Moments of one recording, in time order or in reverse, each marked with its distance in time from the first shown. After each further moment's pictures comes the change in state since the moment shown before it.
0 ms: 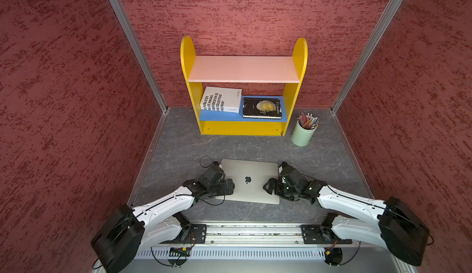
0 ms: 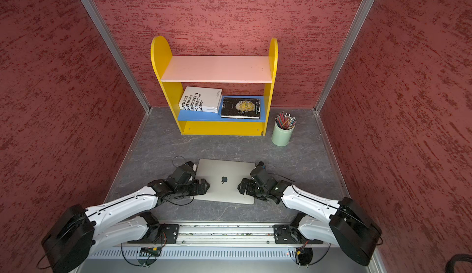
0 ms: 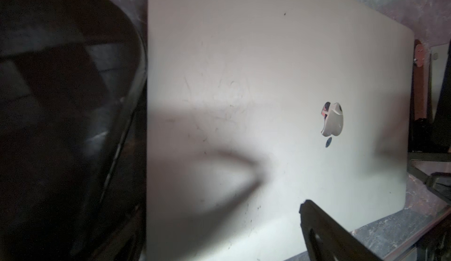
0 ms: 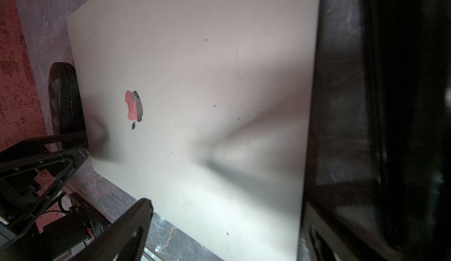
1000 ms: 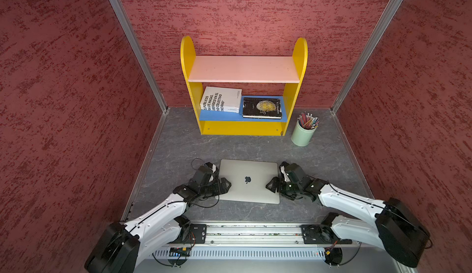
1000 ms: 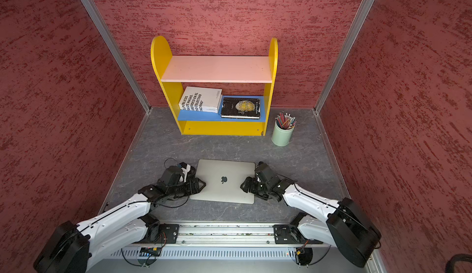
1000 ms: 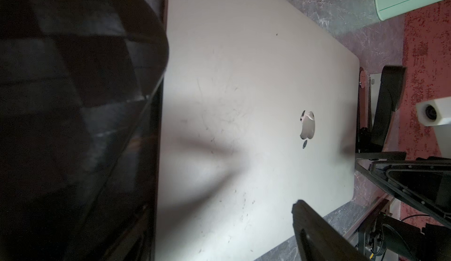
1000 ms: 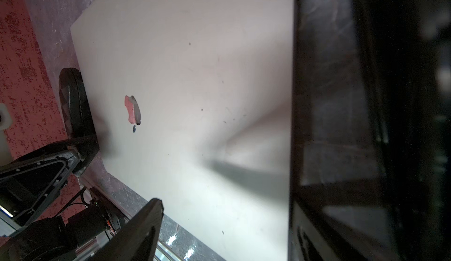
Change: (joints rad) left arm 0.141 -0.135 -0.109 0.086 0.185 -0.028; right arm -0.087 0.008 -0.010 0.017 -0.113 -0.010
